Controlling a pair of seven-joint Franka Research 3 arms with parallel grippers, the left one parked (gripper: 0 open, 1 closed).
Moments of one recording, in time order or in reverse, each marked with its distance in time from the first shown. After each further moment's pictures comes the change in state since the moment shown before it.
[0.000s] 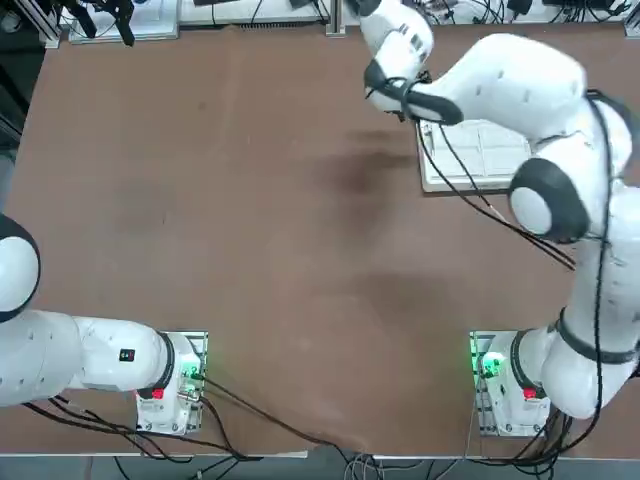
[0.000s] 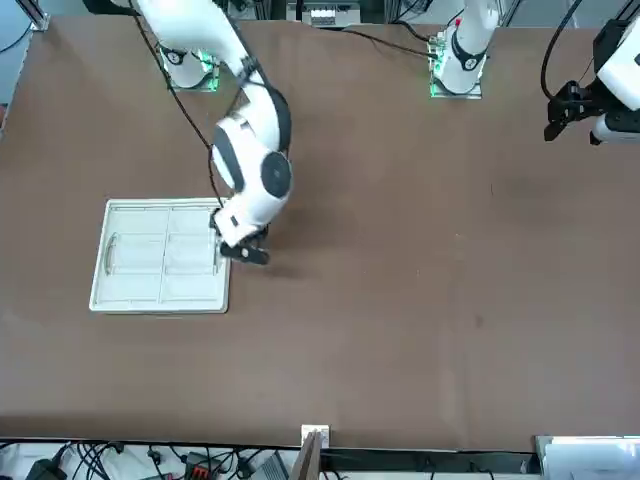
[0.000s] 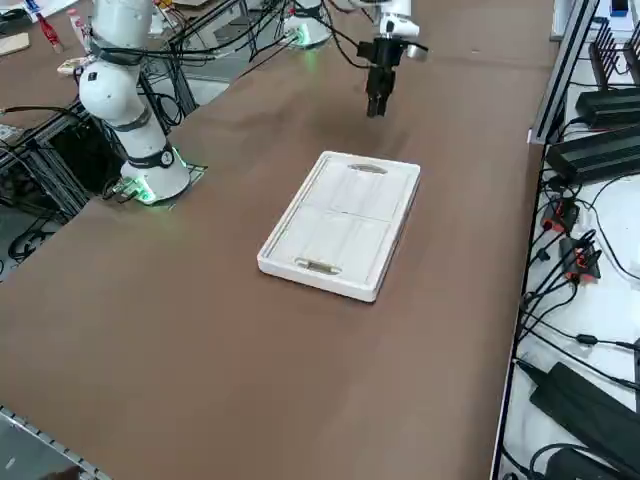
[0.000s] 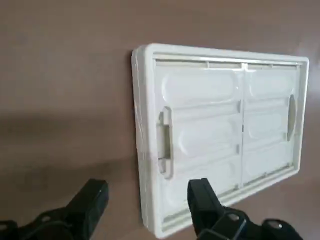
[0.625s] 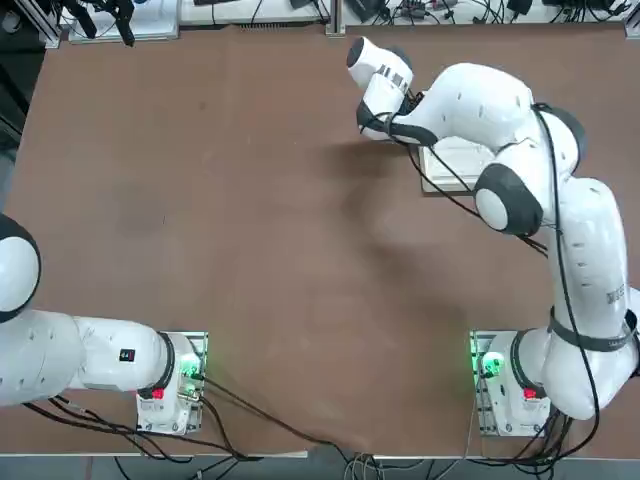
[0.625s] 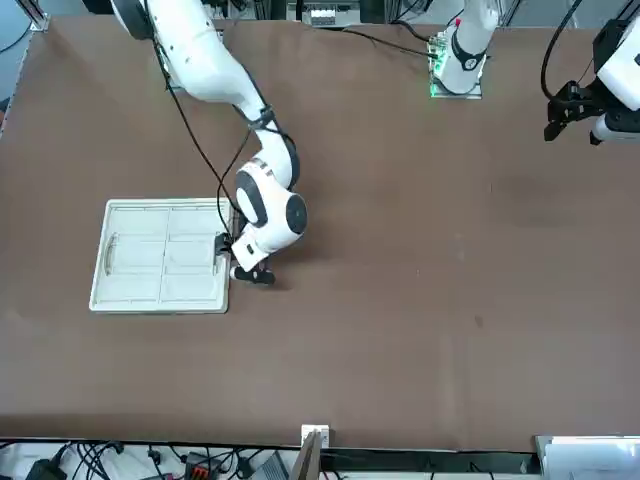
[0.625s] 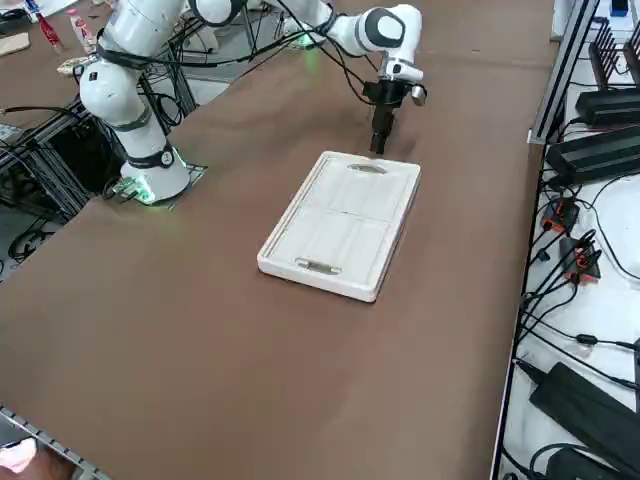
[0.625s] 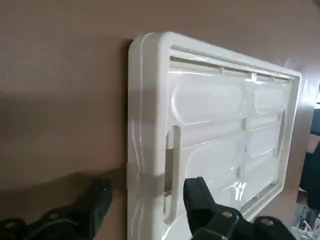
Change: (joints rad) arm 0.009 0.207 -0.005 0.097 -0.119 -0.040 0.004
